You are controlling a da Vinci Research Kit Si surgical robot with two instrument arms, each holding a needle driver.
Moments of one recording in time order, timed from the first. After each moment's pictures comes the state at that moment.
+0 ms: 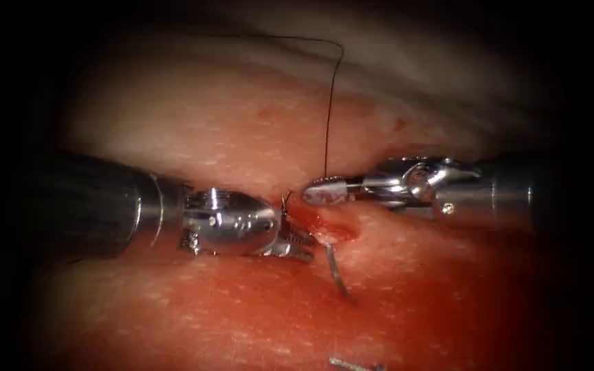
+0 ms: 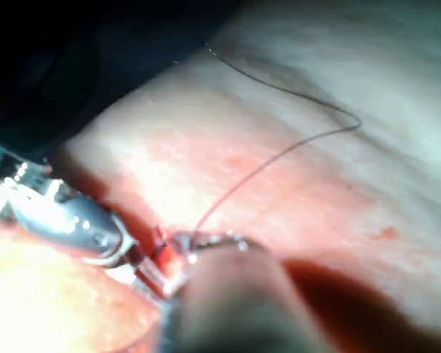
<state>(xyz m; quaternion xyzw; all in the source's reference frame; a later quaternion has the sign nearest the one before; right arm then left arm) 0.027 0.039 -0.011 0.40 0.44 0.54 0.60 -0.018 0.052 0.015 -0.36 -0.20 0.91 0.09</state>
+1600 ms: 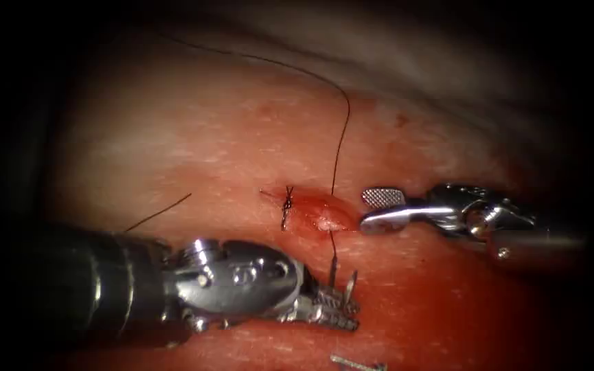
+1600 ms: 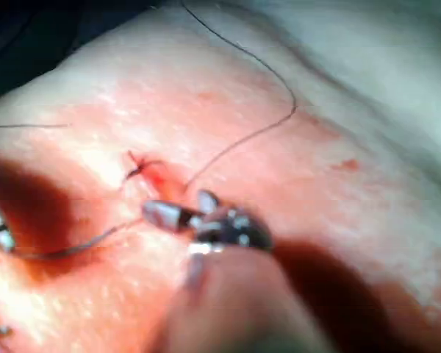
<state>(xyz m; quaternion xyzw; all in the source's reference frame) 0.021 0.037 -0.010 0.29 0.48 0.54 0.63 -0.020 0.051 0.001 -0.53 -0.38 0.74 0.19</state>
